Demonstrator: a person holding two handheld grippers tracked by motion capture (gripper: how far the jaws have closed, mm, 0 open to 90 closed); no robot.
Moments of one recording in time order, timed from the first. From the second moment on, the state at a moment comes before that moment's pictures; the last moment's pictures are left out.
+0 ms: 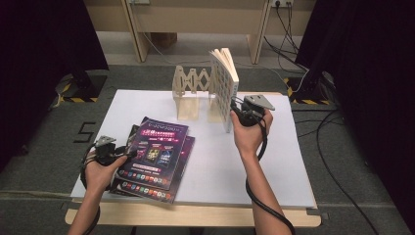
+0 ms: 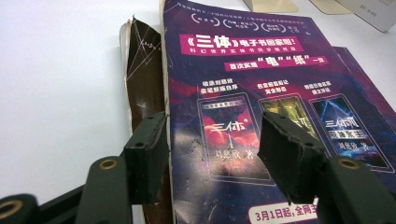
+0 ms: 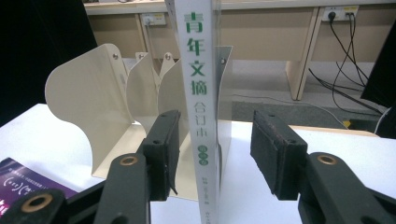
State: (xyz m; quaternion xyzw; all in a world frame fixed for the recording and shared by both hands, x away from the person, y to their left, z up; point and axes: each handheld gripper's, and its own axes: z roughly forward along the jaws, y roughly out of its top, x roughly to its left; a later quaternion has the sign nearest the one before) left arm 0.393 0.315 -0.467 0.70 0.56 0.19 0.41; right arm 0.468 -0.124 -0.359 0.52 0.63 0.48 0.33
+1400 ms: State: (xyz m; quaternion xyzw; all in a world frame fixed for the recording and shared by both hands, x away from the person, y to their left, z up) left arm 0.429 0.319 -0.478 0.70 0.59 0.16 0.37; right arm 0.441 -0.115 -0.429 0.54 0.67 0.45 0.22
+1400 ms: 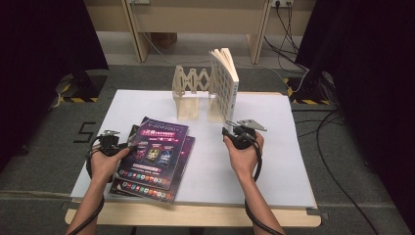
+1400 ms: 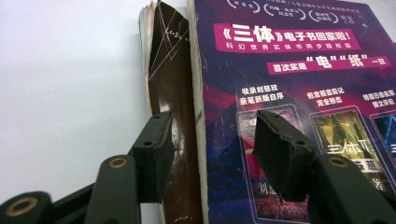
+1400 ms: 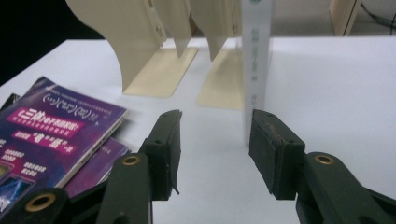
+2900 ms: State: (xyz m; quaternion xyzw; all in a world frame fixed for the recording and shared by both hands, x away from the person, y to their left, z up) left arm 0.414 0.261 -0.472 0.78 0.49 0.16 0.35; right arm 0.471 -0.048 -0.471 0.54 0.73 0.40 0.12
